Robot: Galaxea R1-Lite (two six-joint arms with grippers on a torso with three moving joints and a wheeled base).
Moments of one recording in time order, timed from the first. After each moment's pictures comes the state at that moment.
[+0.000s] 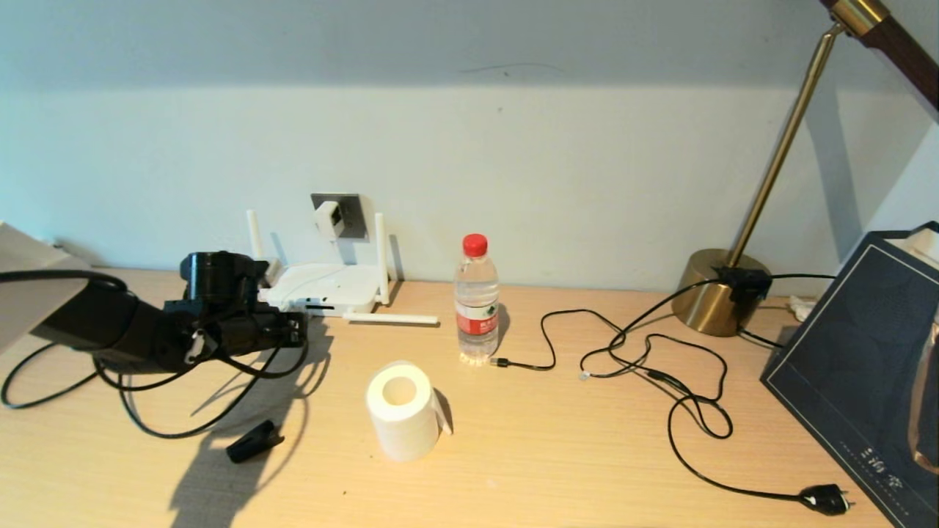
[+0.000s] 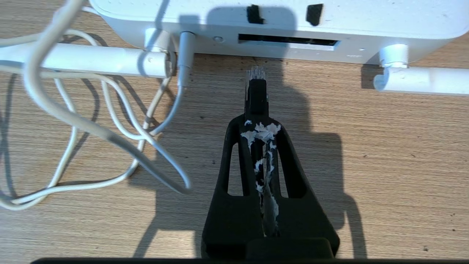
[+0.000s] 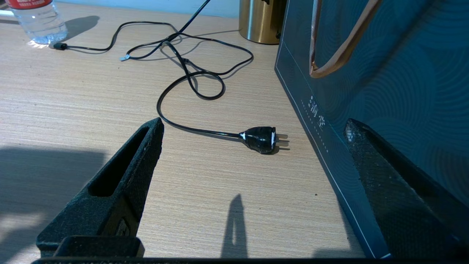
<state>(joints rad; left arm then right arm) 0.01 2.10 -1.11 -0.42 -0.02 0.06 -0.01 0.00 0.00 0.00 0.02 -0.03</state>
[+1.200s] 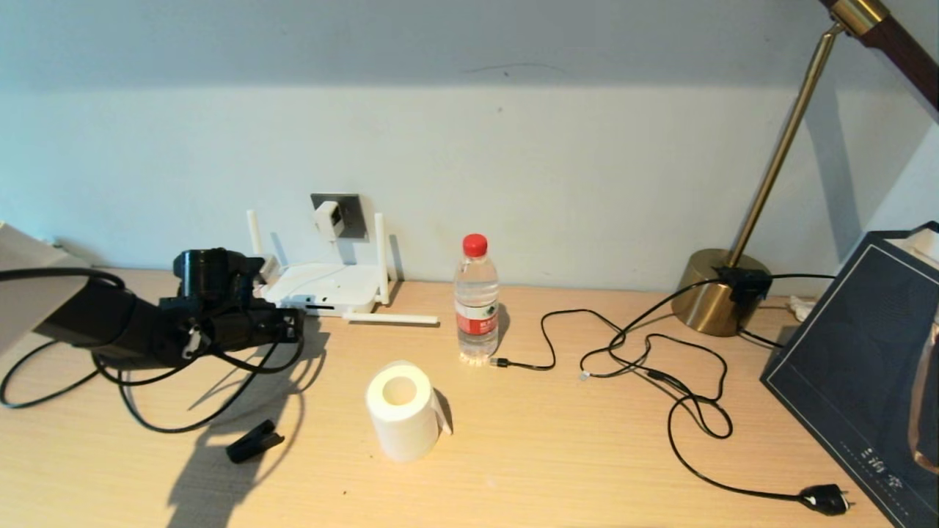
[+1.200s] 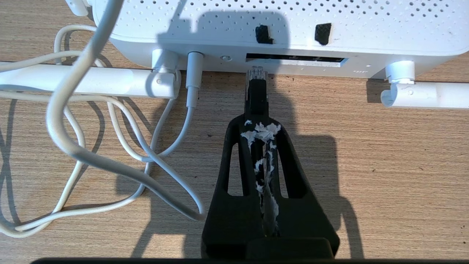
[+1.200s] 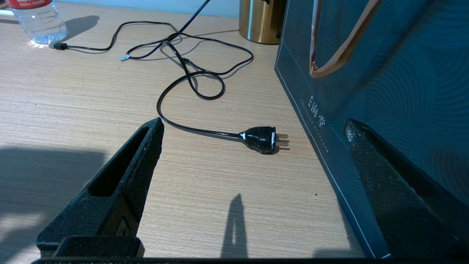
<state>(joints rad) 0.04 2.13 -1.16 -0.42 -0.07 0.08 -0.01 0.00 0.00 0.00 0.02 -0.03</state>
